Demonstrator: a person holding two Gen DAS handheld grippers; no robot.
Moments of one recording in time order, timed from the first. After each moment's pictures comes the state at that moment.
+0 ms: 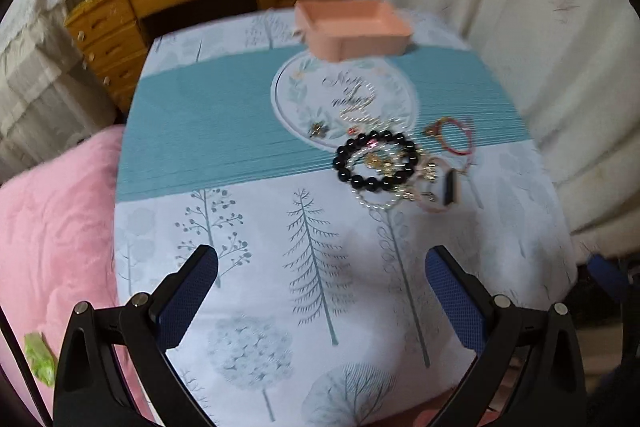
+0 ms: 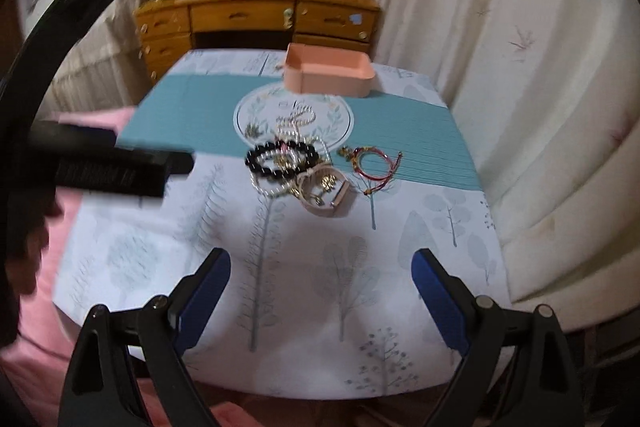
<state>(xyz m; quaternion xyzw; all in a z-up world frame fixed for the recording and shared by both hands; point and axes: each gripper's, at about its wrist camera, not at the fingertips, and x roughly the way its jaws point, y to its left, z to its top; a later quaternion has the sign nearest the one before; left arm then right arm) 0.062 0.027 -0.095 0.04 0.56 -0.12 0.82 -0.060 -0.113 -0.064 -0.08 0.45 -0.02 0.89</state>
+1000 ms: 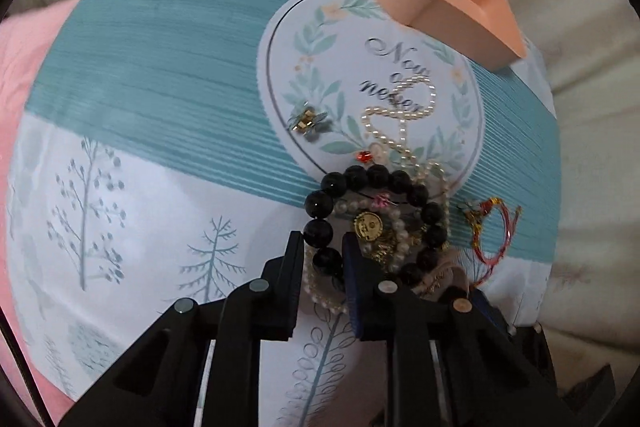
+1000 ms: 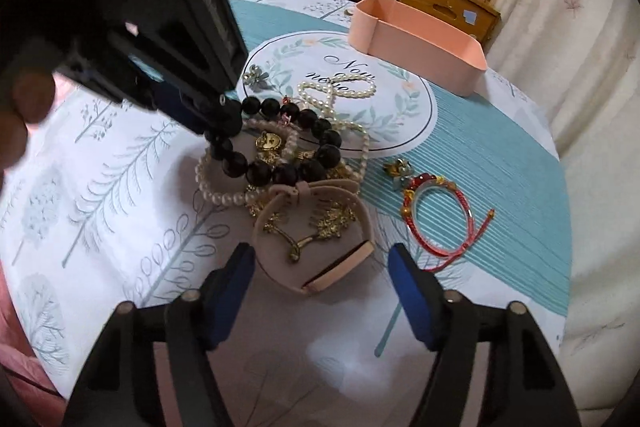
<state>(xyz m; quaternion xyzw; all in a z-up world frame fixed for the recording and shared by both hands) 0.157 -0.009 -0.188 -0.16 0.65 -0.03 0.74 0.065 -0.143 -0.176 -0.18 0.47 0.17 0.85</state>
